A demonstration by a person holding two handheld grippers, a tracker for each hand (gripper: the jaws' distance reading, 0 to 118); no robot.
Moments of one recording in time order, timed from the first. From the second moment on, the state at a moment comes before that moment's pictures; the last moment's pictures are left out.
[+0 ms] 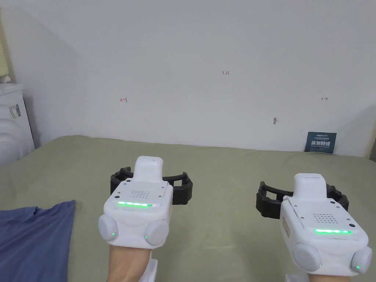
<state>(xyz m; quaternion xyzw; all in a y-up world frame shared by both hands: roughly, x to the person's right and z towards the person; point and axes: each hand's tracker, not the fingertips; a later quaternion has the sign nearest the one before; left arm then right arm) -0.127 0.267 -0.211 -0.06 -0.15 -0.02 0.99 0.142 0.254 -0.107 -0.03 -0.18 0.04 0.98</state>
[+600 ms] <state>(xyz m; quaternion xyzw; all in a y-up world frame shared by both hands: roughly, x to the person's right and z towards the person) -0.095 0.279 -0.224 -0.09 -0.15 -0.04 0.98 0.151 0.251 -0.122 -0.06 -0.20 0.03 0.98</state>
